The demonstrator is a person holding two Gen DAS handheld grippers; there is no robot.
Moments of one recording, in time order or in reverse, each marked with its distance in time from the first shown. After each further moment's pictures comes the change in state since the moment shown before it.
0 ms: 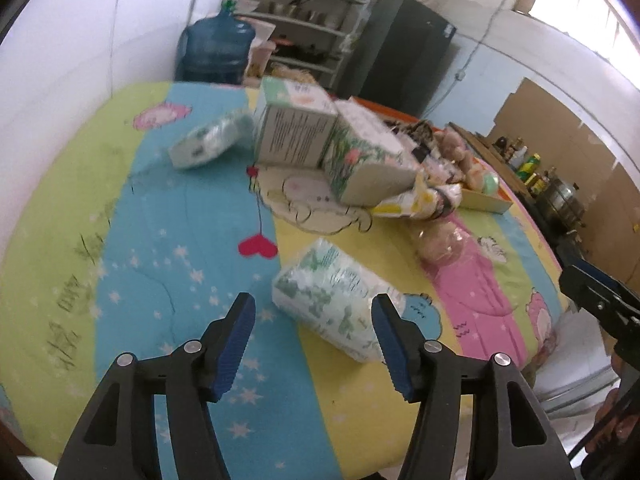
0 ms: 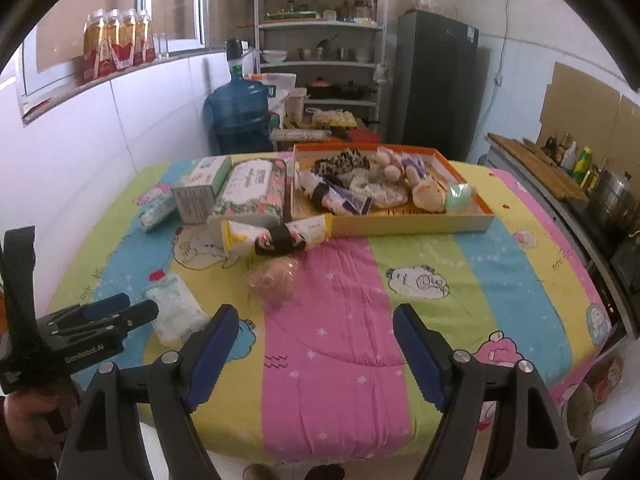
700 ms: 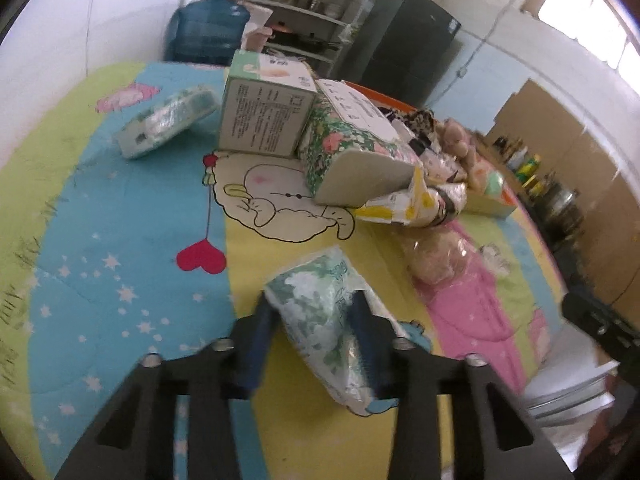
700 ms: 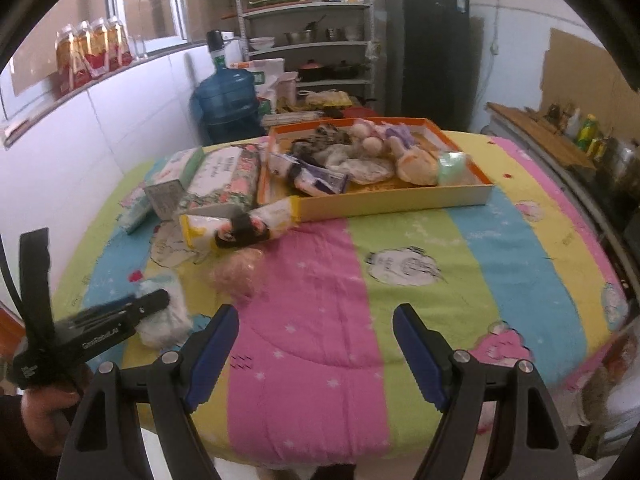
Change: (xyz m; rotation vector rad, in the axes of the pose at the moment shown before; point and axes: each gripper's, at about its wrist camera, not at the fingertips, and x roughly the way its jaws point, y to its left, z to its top) left arm 0.044 -0.017 0.015 -0.050 0.035 -0.053; right arm 0.029 -0.038 0.005 0.072 0.057 0.078
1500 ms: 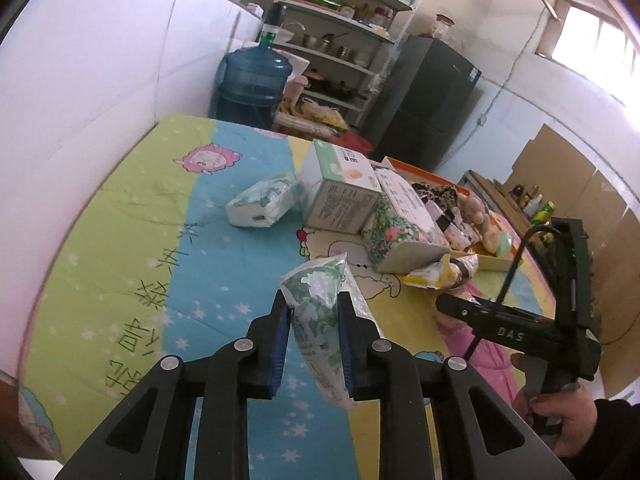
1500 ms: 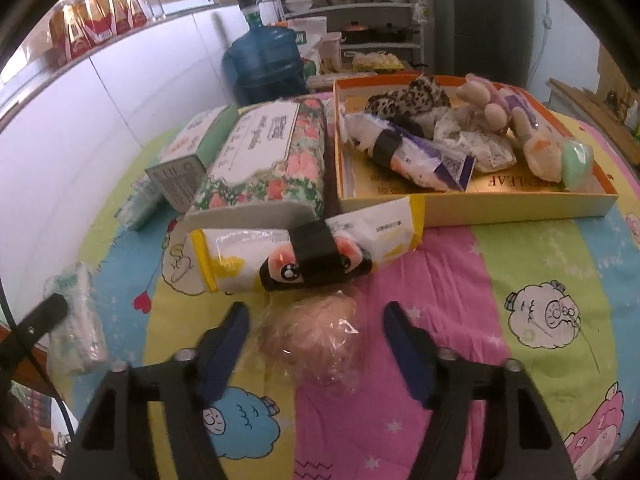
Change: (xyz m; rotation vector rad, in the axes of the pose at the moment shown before) left arm -0.082 0.038 0.015 -0.027 -0.172 0.097; right arm 0.113 0.052 0.032 -0.026 0.151 0.128
